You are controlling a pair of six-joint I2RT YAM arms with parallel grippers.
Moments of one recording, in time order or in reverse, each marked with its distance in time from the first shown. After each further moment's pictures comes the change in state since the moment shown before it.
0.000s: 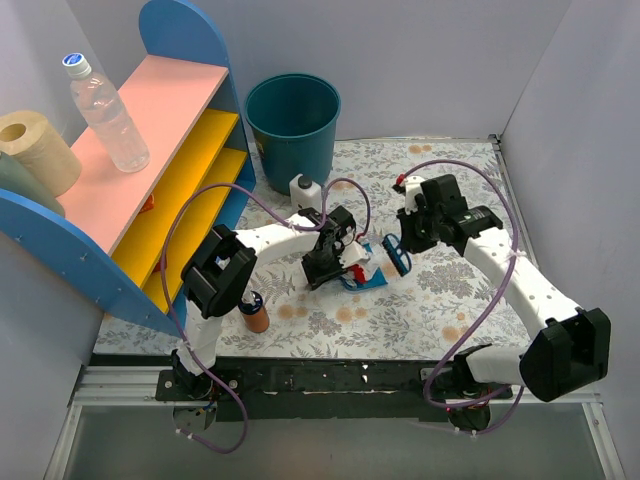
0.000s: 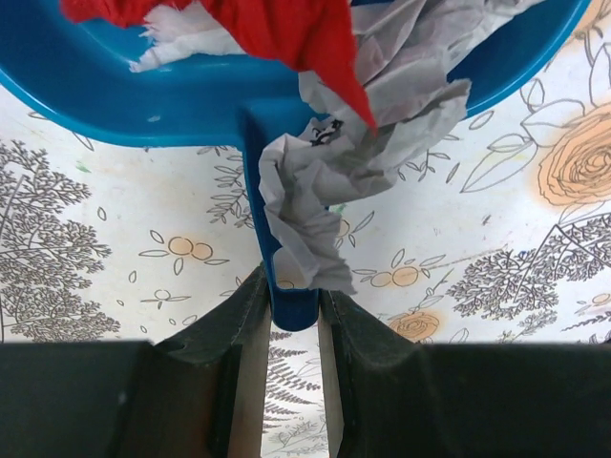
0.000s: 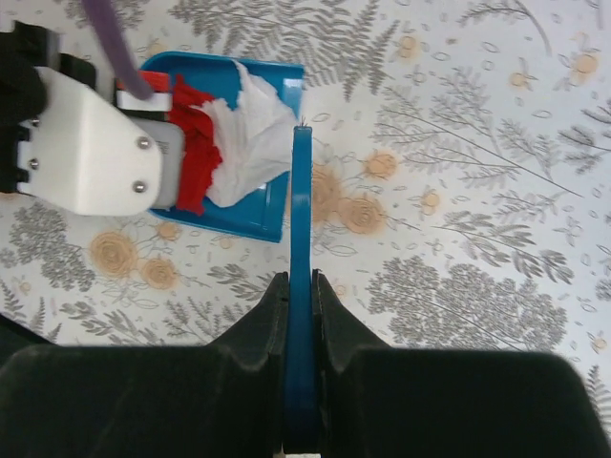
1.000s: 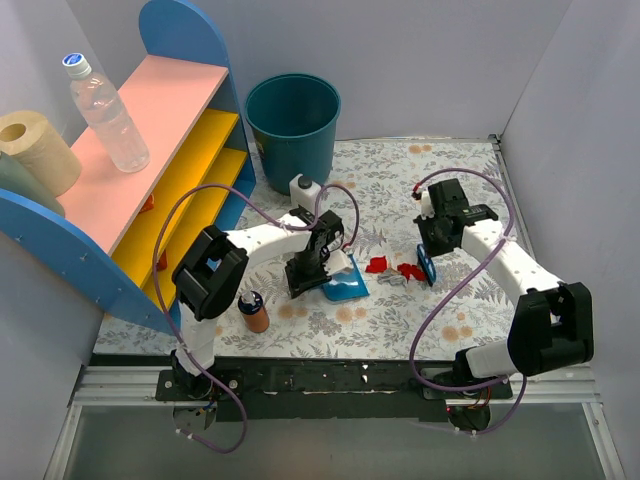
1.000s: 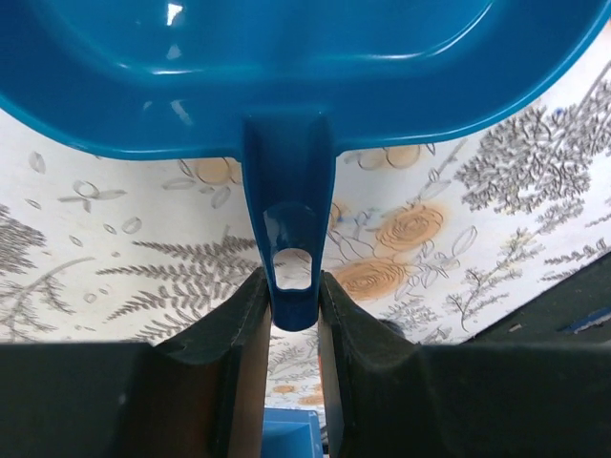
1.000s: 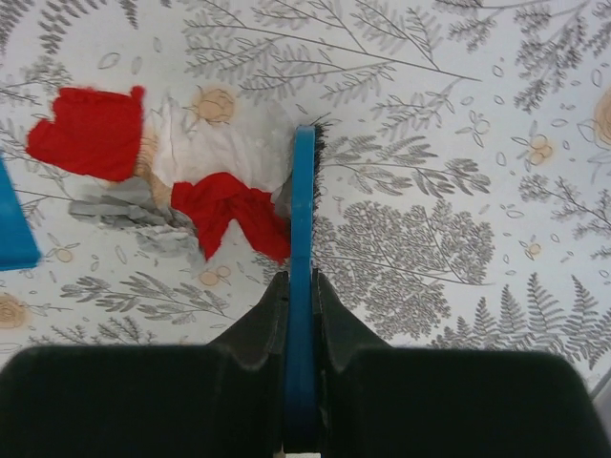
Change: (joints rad) left arm 0.031 -0.075 -0.090 -0.141 -0.018 0.047; right arm -0.166 0.108 -0.064 -0.016 0.211 -0.023
